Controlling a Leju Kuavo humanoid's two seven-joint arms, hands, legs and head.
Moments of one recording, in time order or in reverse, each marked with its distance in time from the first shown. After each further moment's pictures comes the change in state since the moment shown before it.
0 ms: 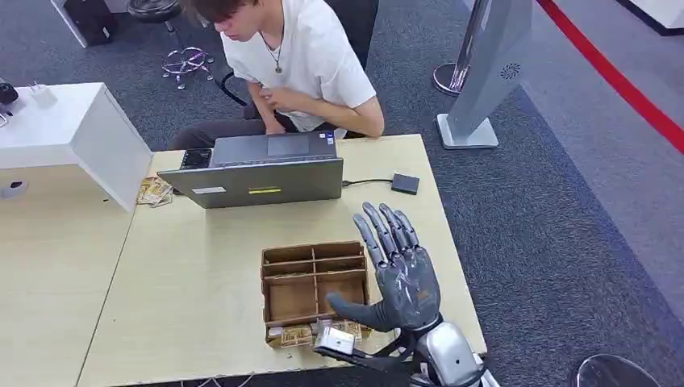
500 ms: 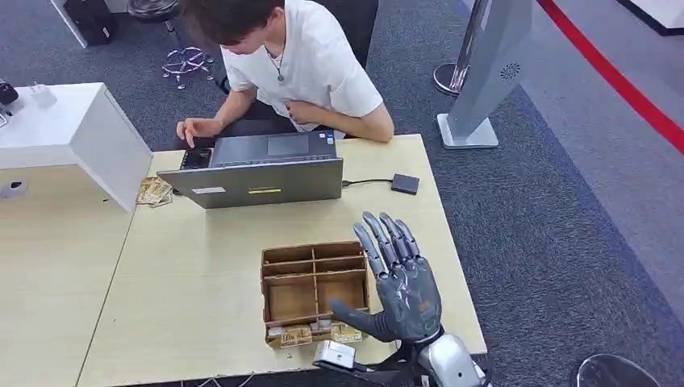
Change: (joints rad) left arm 0.000 0.000 0.006 0.000 -0.007 0.002 0.007; right arm 0.040 0.003 0.006 -0.022 0.006 0.000 0.004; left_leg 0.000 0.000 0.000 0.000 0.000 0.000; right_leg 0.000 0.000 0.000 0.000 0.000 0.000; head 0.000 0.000
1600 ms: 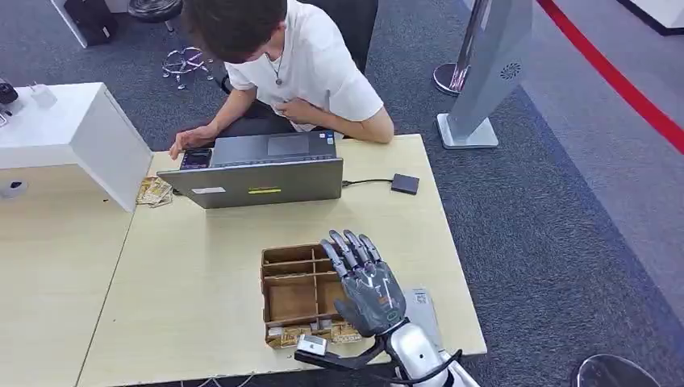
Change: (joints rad) left arm 0.000 0.006 0.000 0.000 -0.035 -0.019 0.009; right arm -0.145 0.000 0.114 0.309 0.036 0.076 0.103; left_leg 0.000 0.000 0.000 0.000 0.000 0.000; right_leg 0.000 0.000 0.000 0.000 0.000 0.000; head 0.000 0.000
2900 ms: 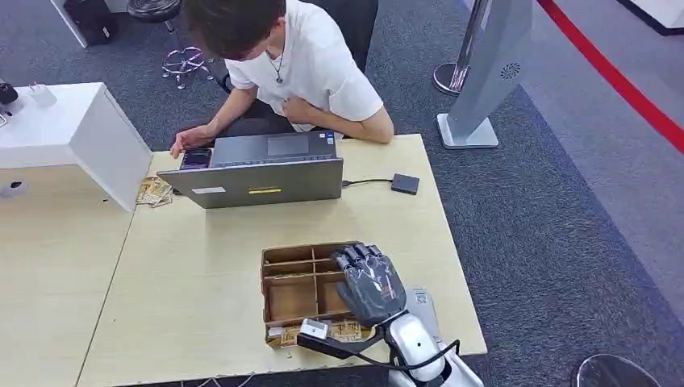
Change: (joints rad) left arm 0.000 0.003 0.002 0.000 -0.015 -0.007 0.001; right arm -0.046 0.000 0.002 0.061 -0.051 0.029 0.045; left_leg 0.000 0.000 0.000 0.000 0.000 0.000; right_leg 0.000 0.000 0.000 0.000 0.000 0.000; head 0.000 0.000
